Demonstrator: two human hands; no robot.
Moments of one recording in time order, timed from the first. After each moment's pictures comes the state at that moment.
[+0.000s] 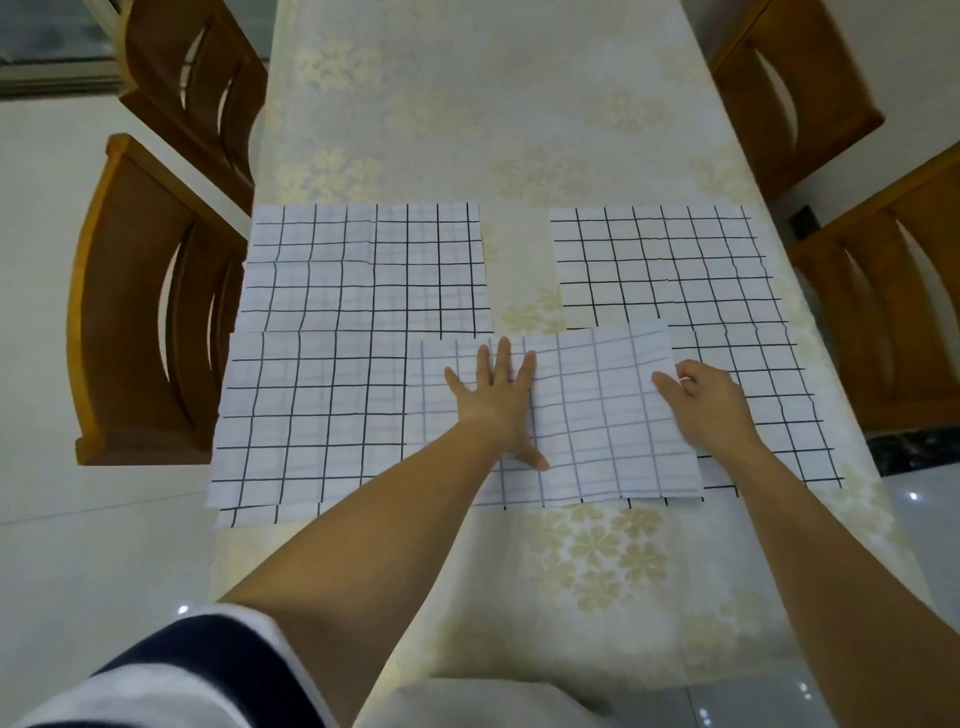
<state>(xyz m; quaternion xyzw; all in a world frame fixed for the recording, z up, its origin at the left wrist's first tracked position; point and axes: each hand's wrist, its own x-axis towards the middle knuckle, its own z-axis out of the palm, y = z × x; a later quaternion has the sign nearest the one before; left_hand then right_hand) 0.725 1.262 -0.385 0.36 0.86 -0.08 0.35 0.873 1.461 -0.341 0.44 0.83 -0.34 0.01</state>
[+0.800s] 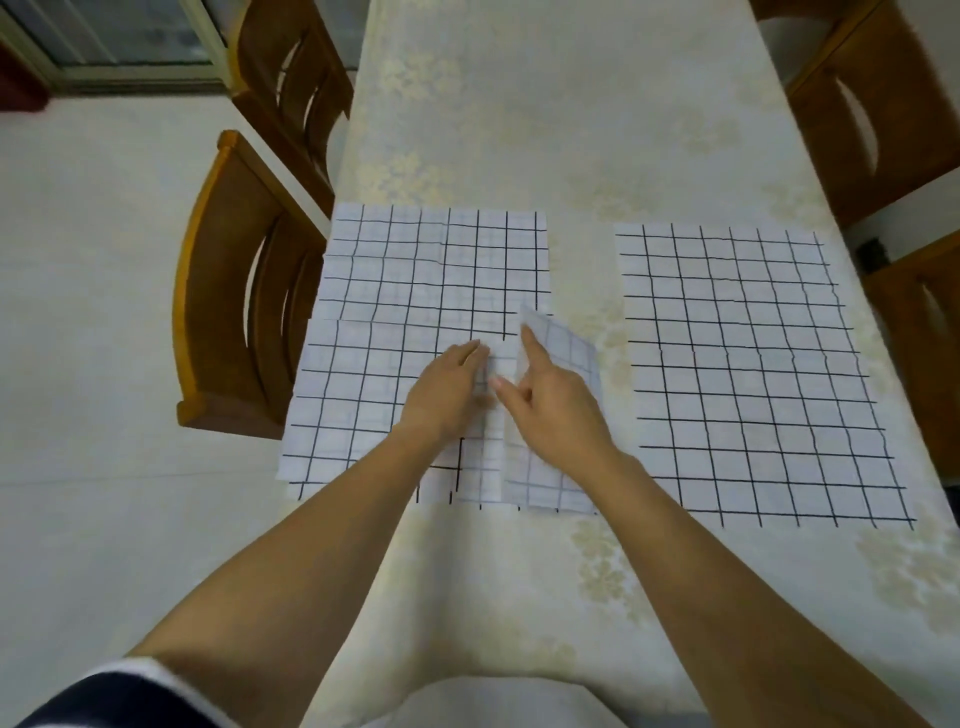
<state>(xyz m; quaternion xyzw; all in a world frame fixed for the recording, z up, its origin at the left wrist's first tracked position) 0.665 1.140 -0.393 0.31 0.91 0.18 0.21 0.770 1.267 -0.315 0.16 0.93 -0.34 0.02</state>
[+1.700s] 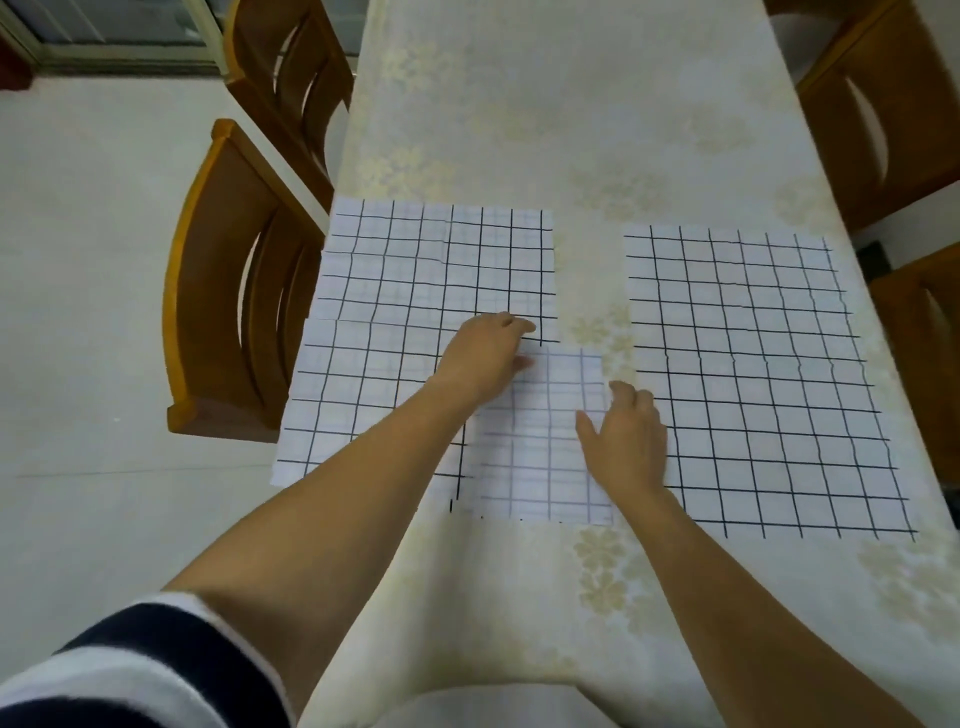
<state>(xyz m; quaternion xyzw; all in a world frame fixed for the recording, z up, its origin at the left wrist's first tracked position) 0.633 1.190 -0.361 0.39 0.89 0.15 0.17 0.806 1.319 -0.390 0.36 0.91 -0.19 0.01</state>
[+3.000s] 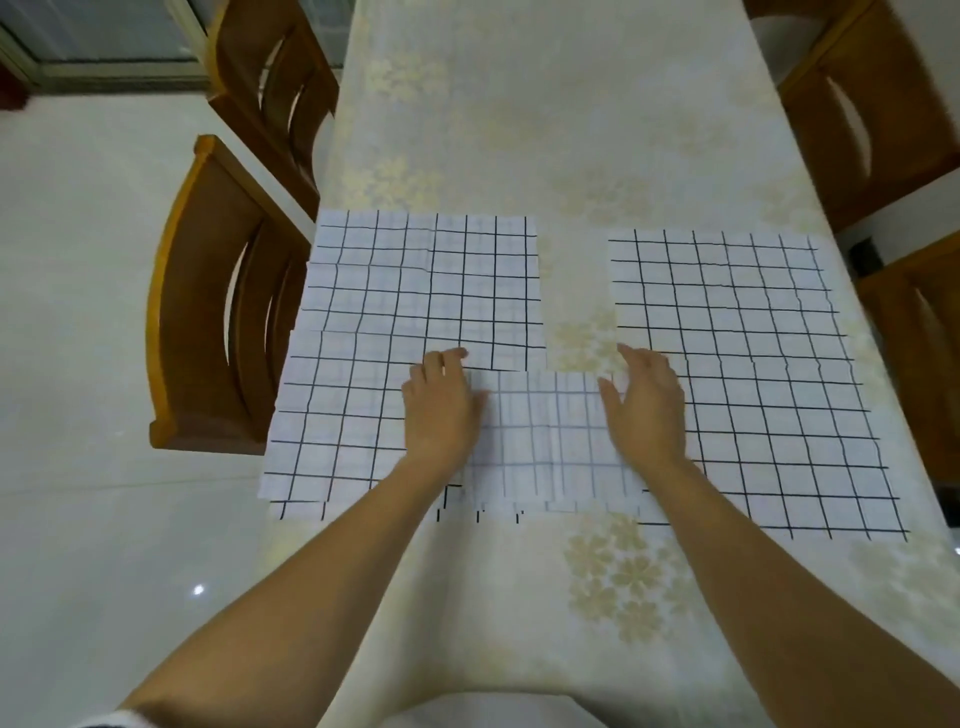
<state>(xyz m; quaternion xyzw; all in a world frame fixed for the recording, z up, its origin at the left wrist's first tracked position) 0.691 1.159 -0.380 0.18 0.96 0.21 0.10 0.795 1.377 -0.392 0.30 0.92 -0.23 -0.09</state>
